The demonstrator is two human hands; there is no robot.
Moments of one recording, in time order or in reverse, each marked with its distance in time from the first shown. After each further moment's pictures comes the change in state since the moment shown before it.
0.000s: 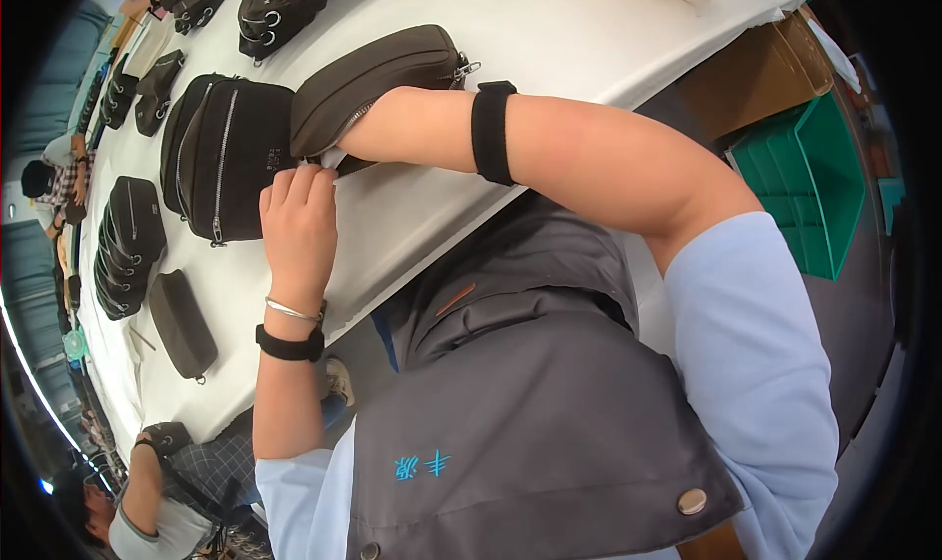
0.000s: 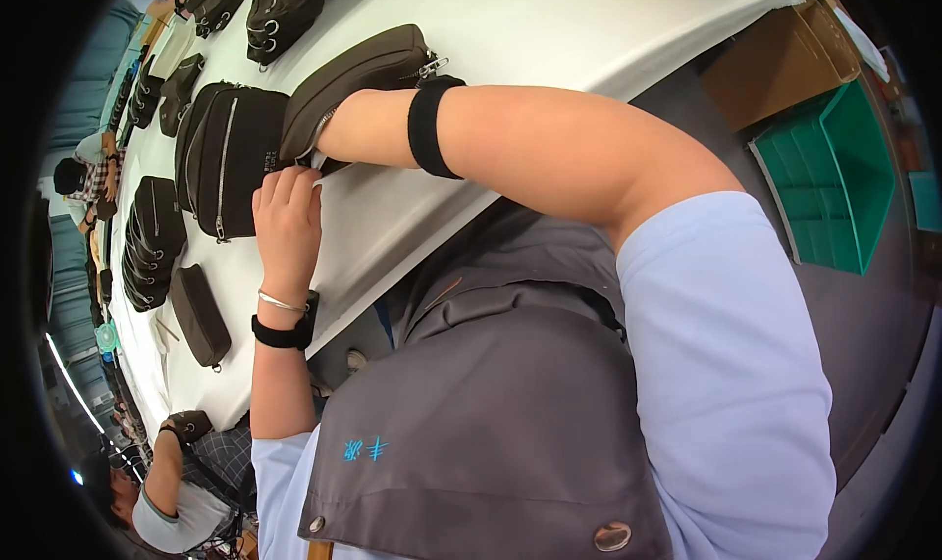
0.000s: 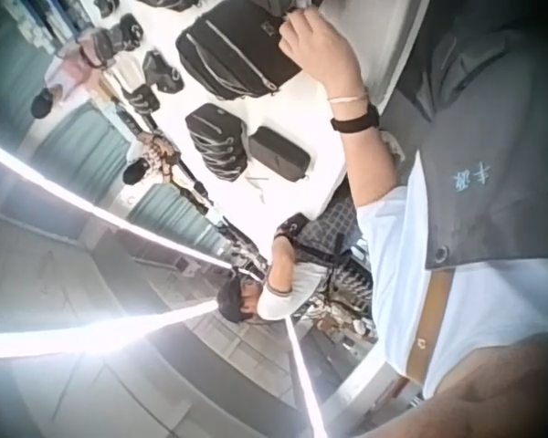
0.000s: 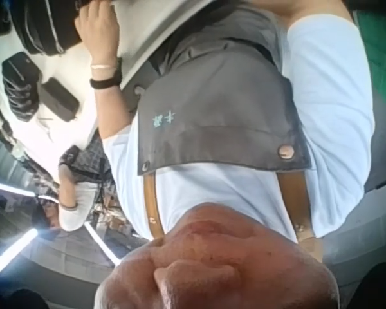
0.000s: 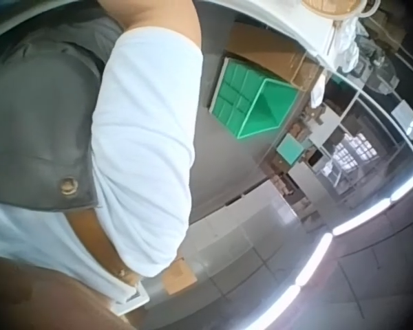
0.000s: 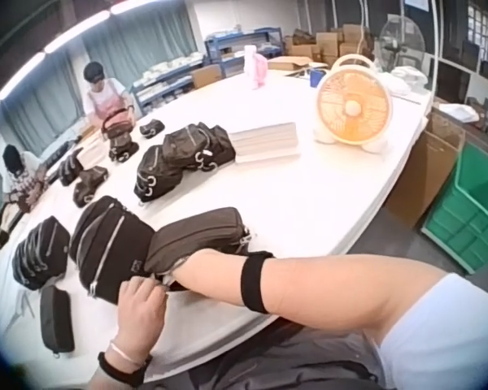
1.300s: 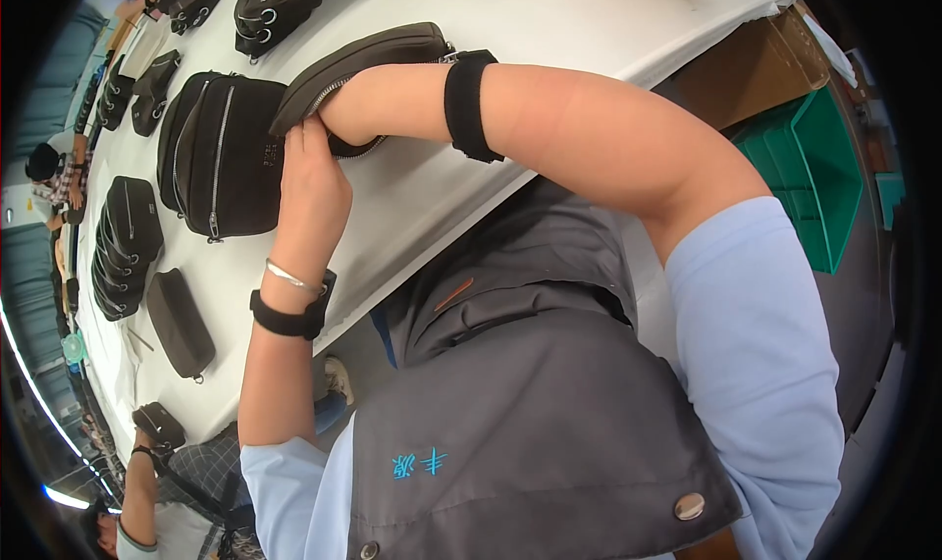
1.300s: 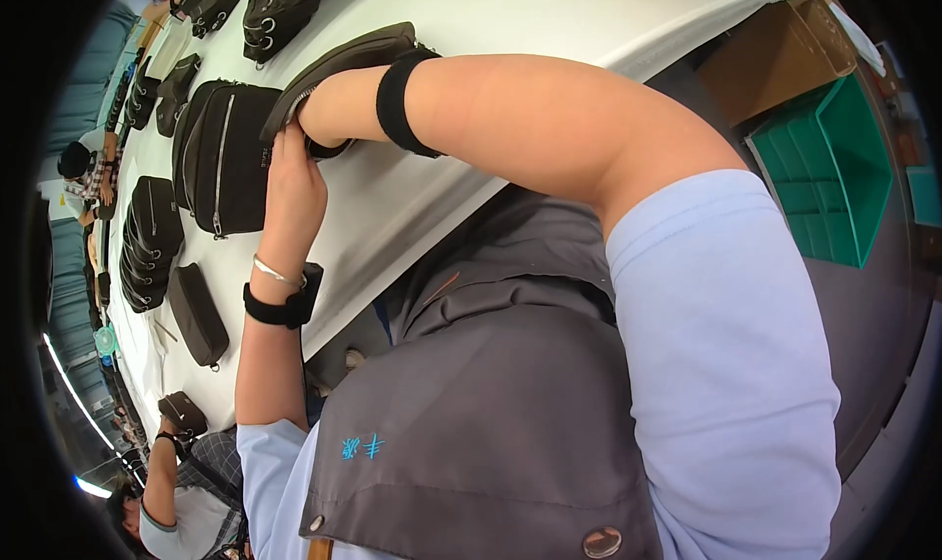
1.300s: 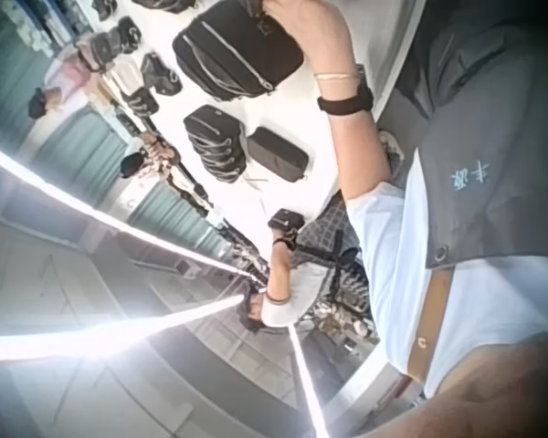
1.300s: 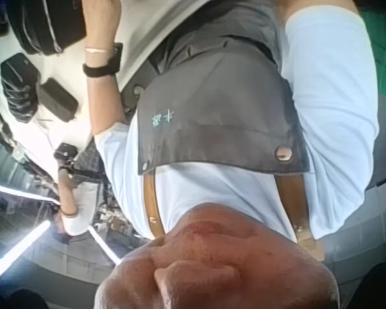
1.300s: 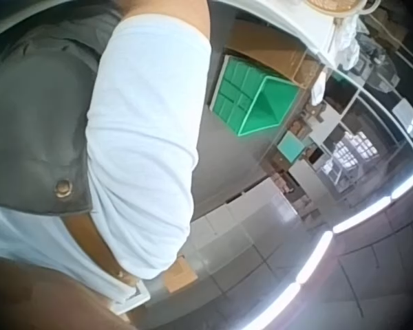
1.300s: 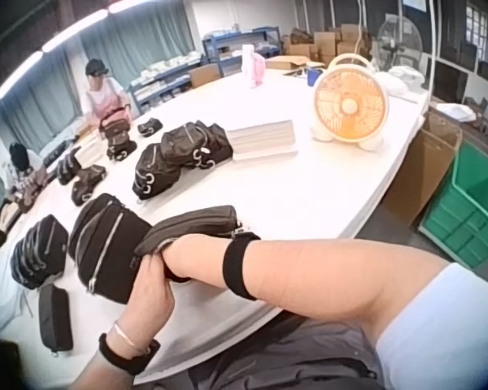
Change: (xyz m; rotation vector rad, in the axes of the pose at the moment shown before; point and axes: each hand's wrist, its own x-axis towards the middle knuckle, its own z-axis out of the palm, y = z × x) left_hand 0.033 0.005 0.011 -0.432 0.028 -0.169; right_hand 0.035 -0.008 -0.049 0.126 -0.232 0.280
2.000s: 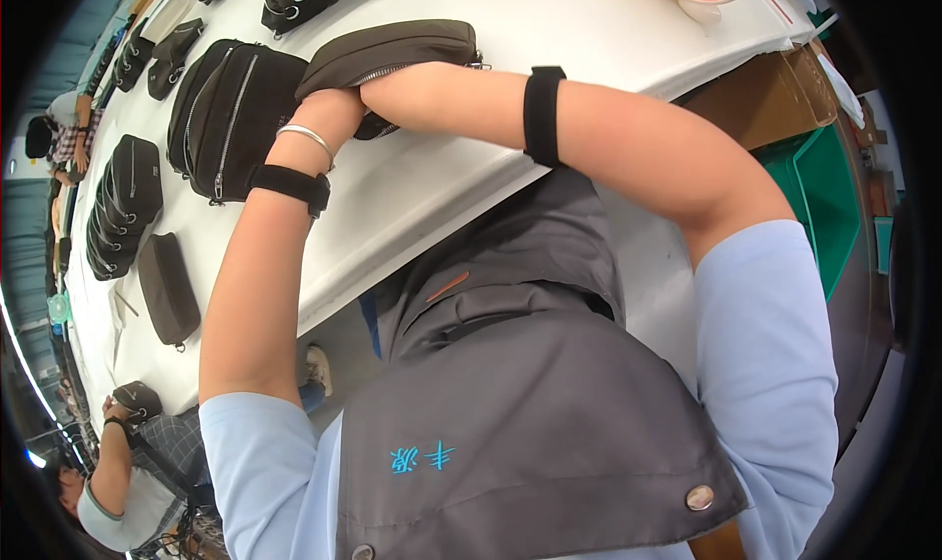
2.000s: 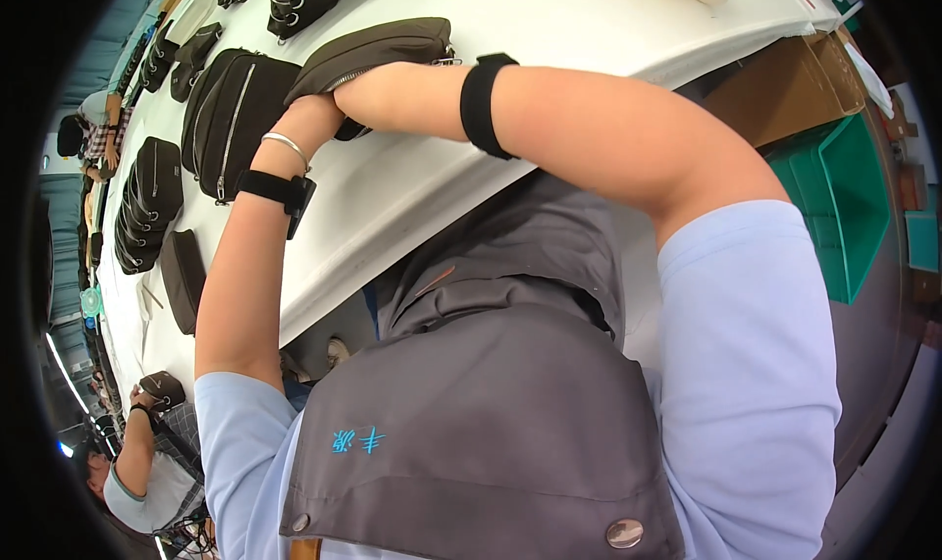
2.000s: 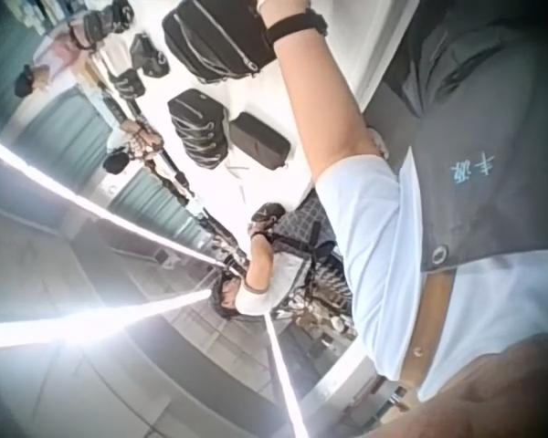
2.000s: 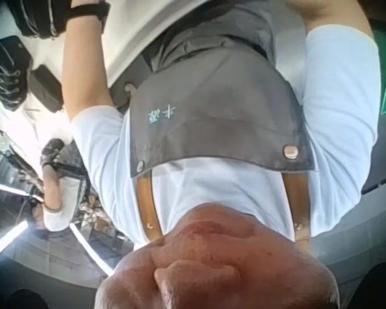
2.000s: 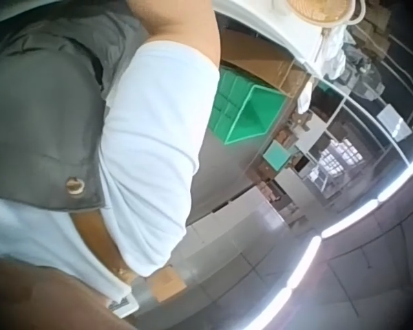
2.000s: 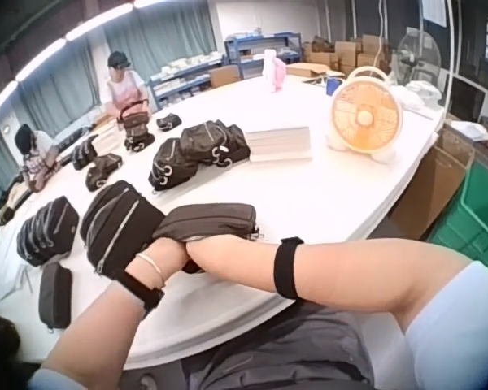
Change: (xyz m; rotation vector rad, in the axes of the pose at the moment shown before) left_hand 0.058 -0.054 0.038 0.602 -0.714 0.076; right_hand -0.056 0.012 0.009 -0.041 0.156 -0.070
